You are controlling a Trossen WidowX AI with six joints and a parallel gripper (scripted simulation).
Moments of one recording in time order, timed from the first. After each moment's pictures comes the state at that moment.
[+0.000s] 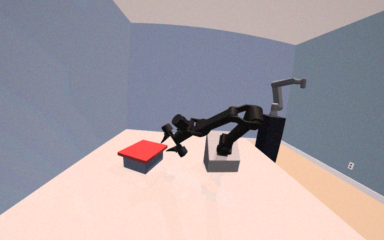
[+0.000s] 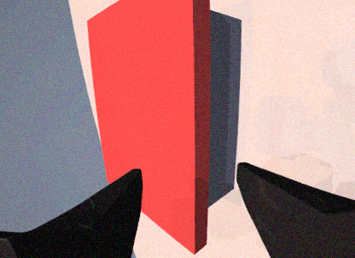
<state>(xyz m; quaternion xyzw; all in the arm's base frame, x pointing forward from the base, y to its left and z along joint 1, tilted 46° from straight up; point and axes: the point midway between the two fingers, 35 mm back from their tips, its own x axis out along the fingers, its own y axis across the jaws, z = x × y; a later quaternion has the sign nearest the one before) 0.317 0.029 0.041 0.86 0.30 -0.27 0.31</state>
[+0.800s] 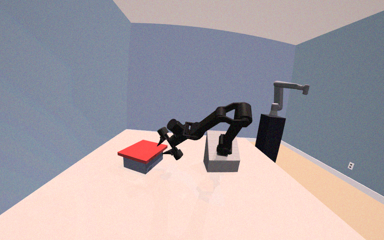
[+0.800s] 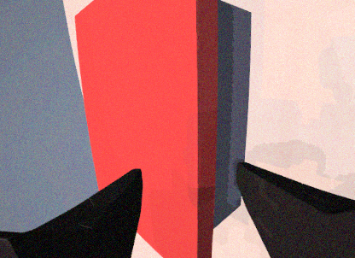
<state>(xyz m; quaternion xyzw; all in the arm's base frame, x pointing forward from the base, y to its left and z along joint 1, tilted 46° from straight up) 0.337 0.042 0.019 0.86 0.30 -0.27 0.30</state>
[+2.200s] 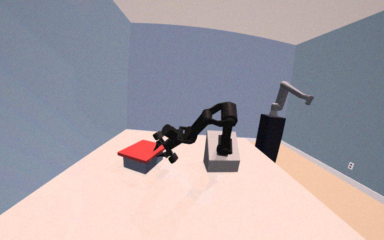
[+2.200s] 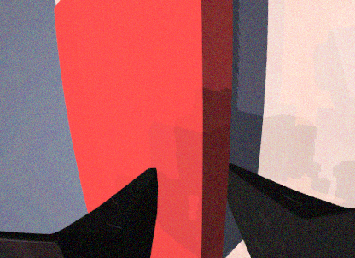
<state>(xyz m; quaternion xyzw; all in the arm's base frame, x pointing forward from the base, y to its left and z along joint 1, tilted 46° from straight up) 0.361 0.057 -0.008 0.86 0.30 -0.27 0.30</state>
